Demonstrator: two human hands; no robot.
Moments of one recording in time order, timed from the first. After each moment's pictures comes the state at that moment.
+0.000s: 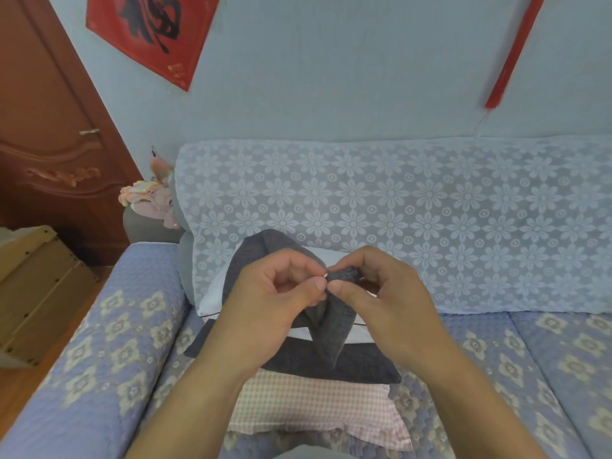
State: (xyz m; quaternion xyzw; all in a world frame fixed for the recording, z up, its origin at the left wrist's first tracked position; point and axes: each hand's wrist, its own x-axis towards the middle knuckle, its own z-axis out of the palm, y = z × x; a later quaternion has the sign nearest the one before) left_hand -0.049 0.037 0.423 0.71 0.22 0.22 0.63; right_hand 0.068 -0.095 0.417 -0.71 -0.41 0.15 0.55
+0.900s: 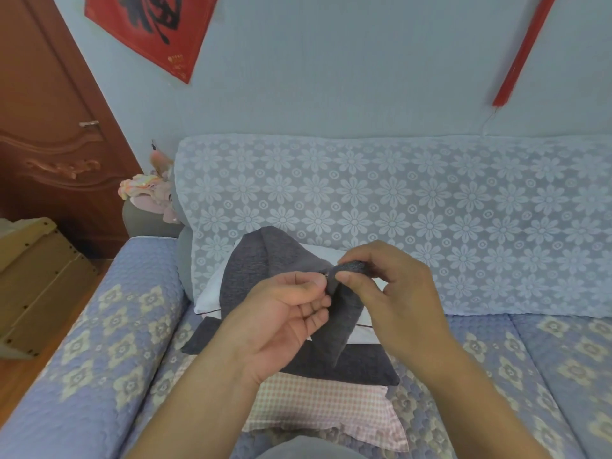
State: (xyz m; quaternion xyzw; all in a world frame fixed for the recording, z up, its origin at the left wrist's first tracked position) left_hand -0.026 0.040 0.401 0.41 0.27 0.09 0.86; right_hand 0.084 -0.090 0.410 -0.71 -0.44 0.04 0.55
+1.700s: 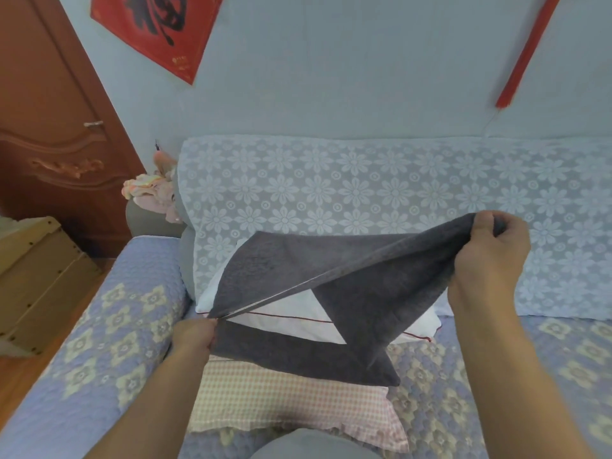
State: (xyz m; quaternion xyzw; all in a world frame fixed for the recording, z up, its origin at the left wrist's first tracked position) left_hand -0.065 0.190 0.209 0.43 0.67 0.21 0.57; right_hand 0.175 -0.098 0.407 -0.67 0.01 -0.08 0.73
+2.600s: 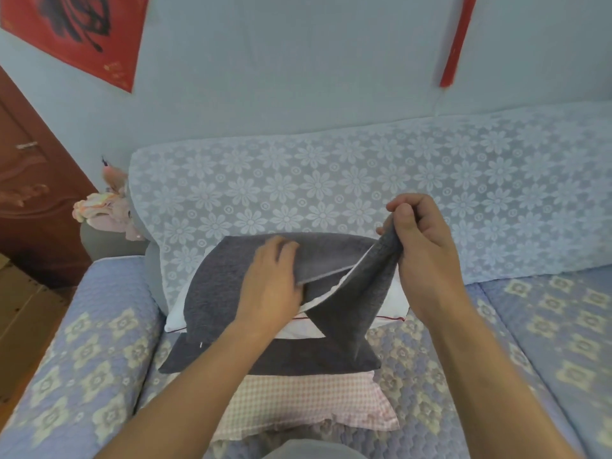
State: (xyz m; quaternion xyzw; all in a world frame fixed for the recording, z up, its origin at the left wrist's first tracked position) left_hand 0.053 0.069 0.319 0.95 0.19 0.19 0.14; right_hand 0.144 -0.125 0.412 -0.65 -0.21 0.06 0.72
